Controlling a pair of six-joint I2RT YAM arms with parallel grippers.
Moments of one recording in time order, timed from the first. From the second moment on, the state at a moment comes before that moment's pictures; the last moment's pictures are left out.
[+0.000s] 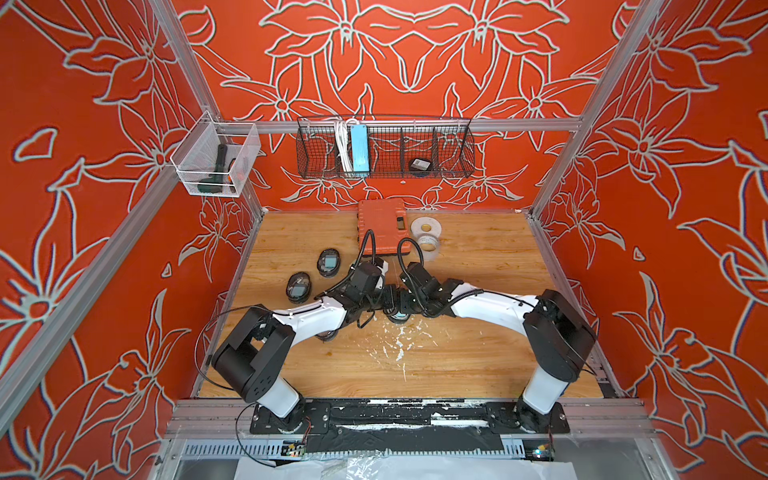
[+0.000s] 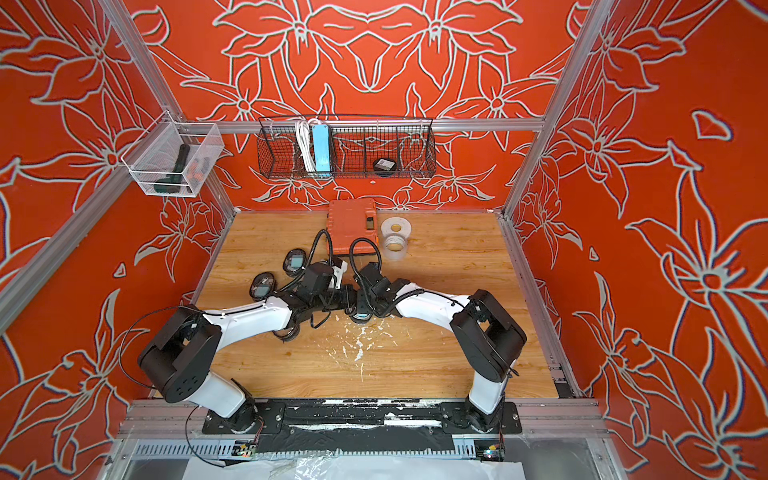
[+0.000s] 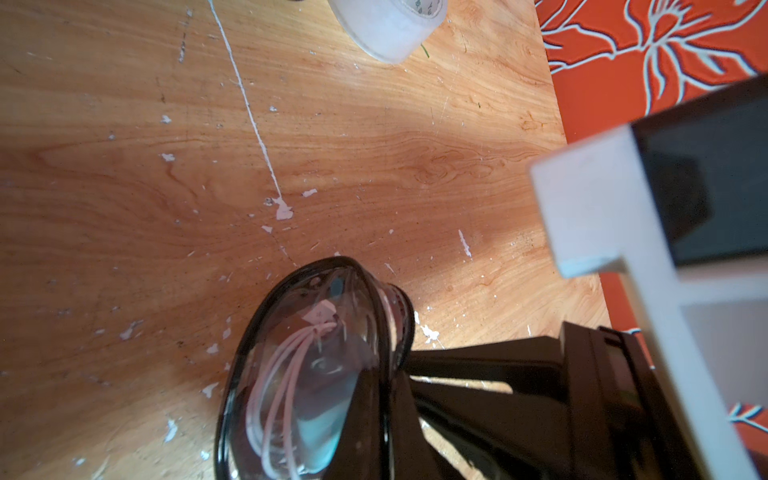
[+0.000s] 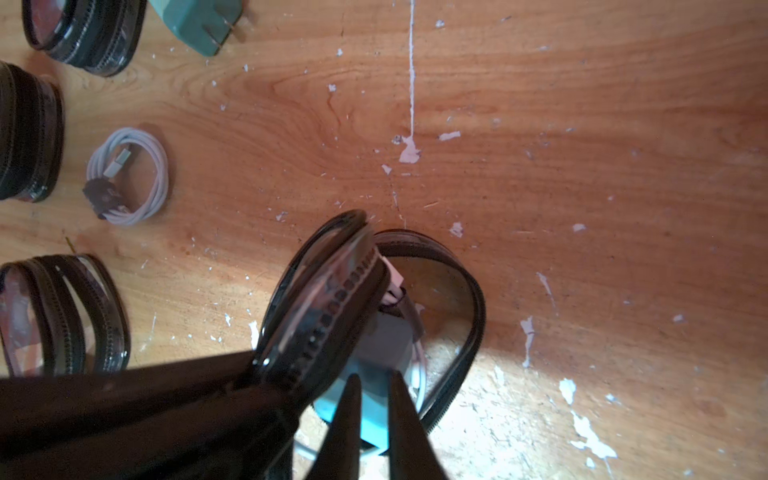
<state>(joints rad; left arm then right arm) -0.57 1.56 0.79 0.10 0.27 -0.68 0.85 1.75 1.11 -0.36 0.04 0.72</state>
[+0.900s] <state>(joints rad) -0.54 1.18 0.56 0.16 0.06 -0.73 0.82 1.54 0.98 -0.34 0.12 0.73</state>
